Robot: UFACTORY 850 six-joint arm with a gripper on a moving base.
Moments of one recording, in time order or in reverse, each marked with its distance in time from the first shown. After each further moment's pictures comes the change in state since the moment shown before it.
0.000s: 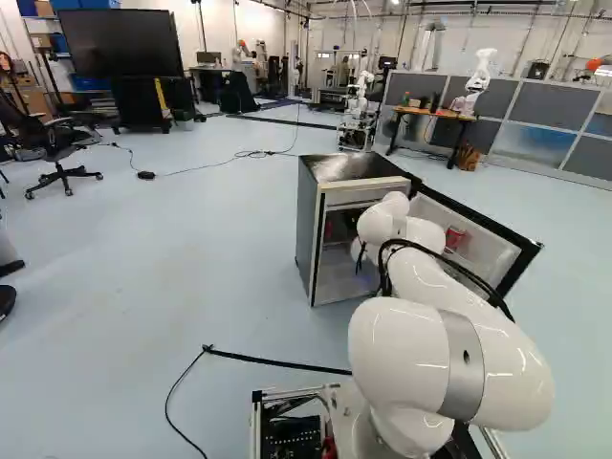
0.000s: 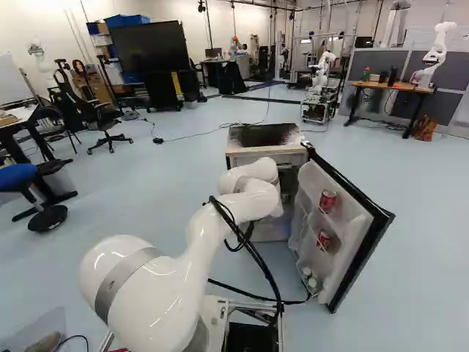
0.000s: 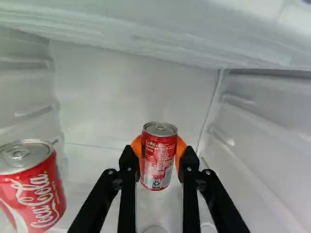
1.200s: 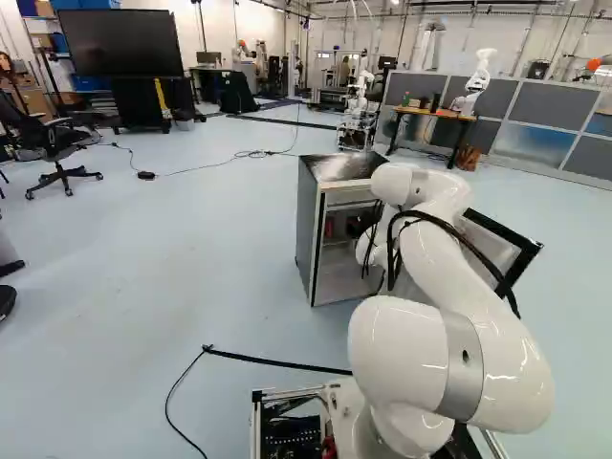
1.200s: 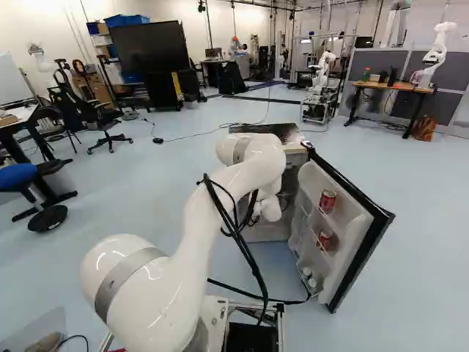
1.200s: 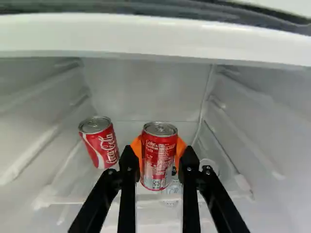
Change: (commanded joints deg) arm -1.6 20.6 36.4 0.0 2.5 0.0
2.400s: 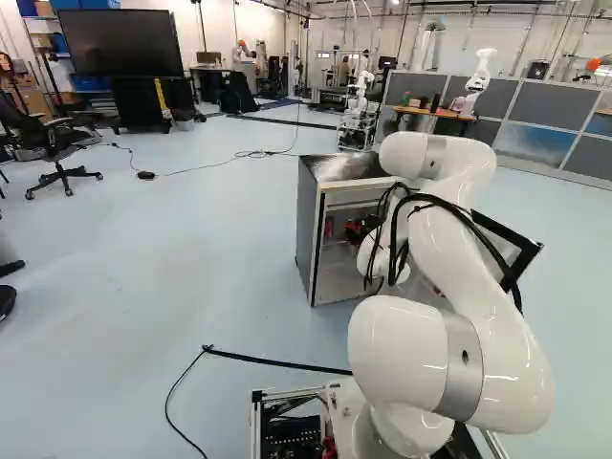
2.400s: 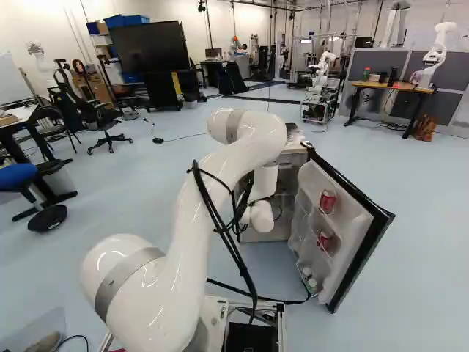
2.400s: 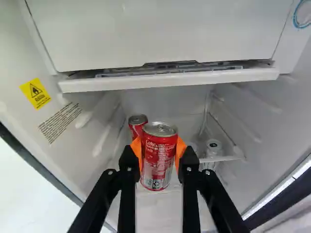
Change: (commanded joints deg) arm -0.7 14.1 26.3 0.0 9.3 0.0
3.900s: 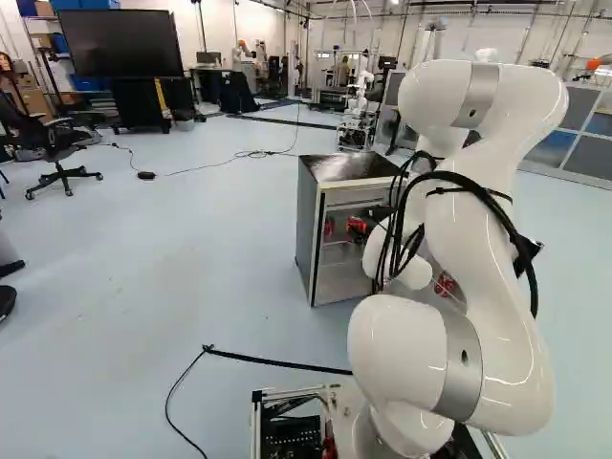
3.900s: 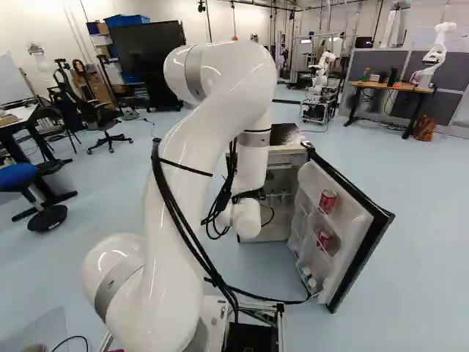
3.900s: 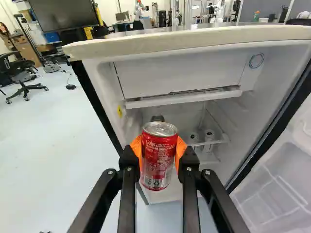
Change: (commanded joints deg) arm -1.2 24.5 27.7 0.0 0.0 0.0
